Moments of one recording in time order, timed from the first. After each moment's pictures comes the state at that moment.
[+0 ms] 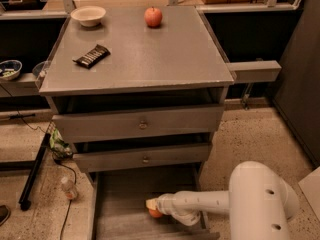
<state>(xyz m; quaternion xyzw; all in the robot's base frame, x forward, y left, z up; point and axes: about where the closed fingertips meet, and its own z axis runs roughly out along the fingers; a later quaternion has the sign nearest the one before) 0.568 0.012 0.175 -0.13 0.93 0.22 0.27</state>
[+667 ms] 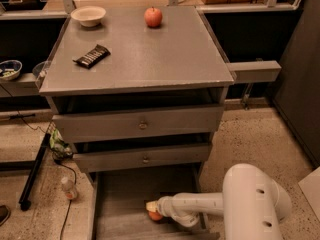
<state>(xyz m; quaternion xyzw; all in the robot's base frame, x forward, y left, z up) 0.563 0.012 0.143 -0.11 0.94 0.23 0.24</state>
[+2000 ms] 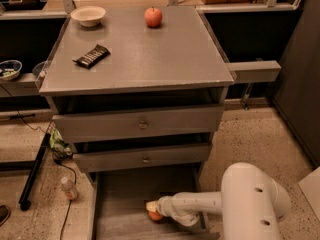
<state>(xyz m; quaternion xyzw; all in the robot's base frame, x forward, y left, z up) 0.562 0.013 0.143 -0.11 0.94 0.23 0.24</state>
